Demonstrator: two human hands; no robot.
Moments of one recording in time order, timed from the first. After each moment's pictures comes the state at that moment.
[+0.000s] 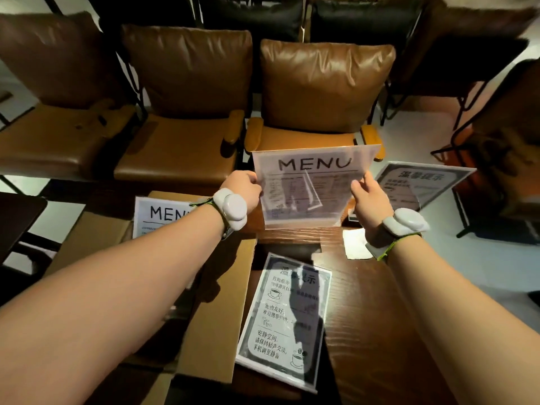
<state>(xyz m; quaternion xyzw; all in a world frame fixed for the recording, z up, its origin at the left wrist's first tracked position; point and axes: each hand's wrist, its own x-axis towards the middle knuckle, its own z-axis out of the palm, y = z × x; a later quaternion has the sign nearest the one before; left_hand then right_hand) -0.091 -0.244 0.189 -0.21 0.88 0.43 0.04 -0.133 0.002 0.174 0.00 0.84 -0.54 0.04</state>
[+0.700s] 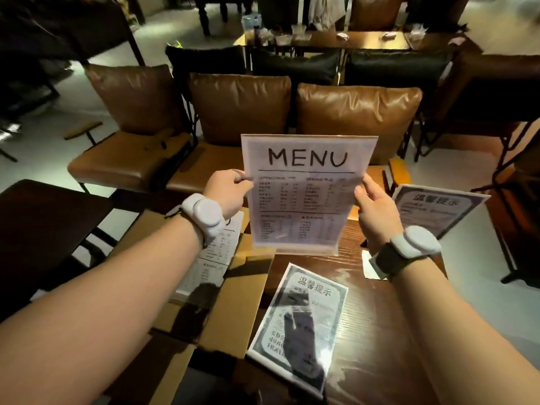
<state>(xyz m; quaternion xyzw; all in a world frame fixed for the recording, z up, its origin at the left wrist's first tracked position) 0.010 -0.261 0.275 -0.22 0.87 0.42 -0.12 -0.057 -0.011 0.256 -0.07 0.77 -0.63 0.07</state>
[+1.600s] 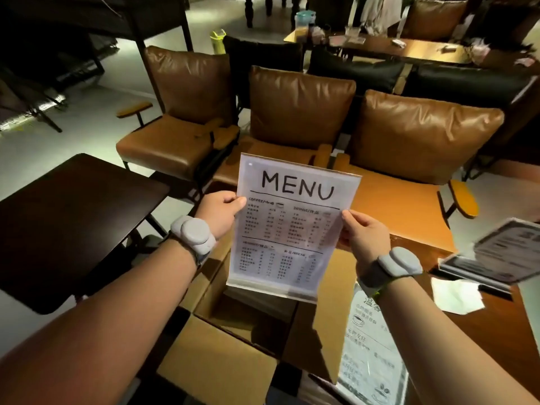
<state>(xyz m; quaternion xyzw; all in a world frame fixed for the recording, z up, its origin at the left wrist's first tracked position) 0.121 -0.480 0.228 -0.31 0.80 0.49 -0.12 0.012 -0.230 0.215 0.01 0.72 -0.68 0.16</state>
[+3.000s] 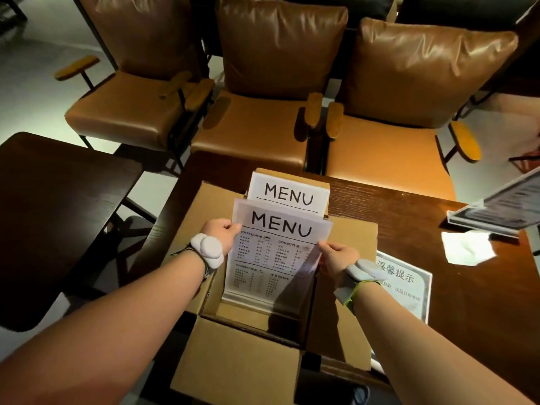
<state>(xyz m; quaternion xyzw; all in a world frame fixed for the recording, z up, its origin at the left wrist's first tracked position) 0.103 -0.527 0.071 -0.35 0.85 0.39 0.08 0.034 -0.272 0.052 0.20 0.78 -0.53 0.26</state>
